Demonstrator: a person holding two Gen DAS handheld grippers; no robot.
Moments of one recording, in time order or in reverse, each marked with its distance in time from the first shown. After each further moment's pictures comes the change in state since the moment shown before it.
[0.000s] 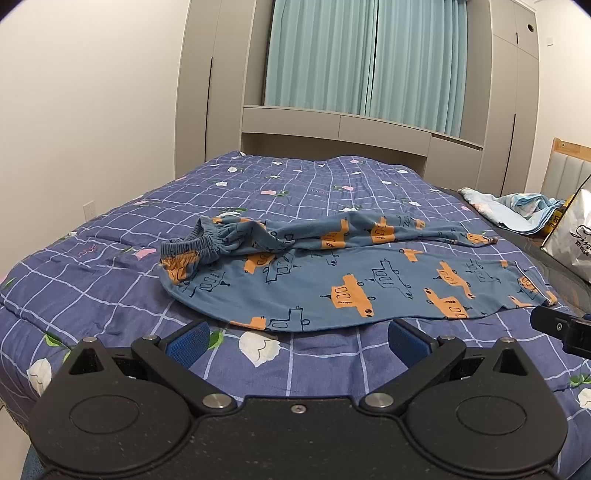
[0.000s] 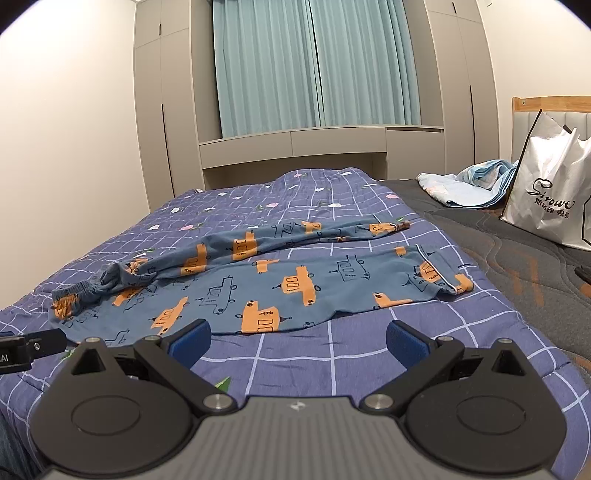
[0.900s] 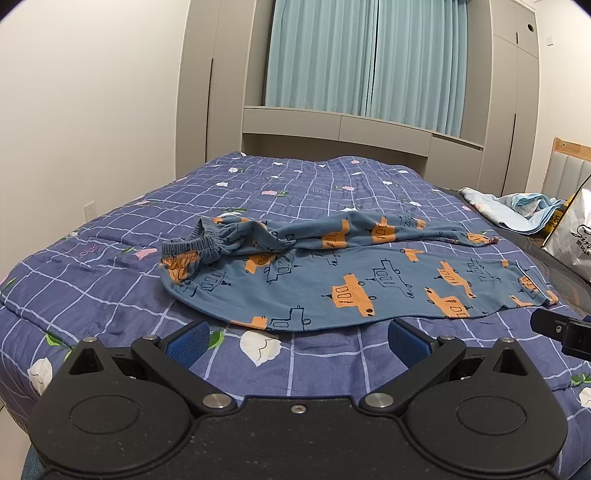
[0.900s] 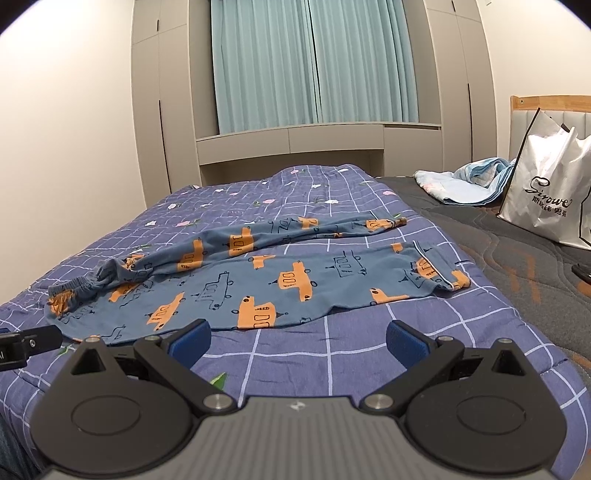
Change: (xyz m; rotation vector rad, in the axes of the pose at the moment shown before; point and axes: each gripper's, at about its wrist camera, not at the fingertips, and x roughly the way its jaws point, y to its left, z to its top) left arm -0.001 0.001 -0.001 0.002 -0.001 0.002; right arm -0.002 0.000 -0.002 -0.003 0.011 -0.010
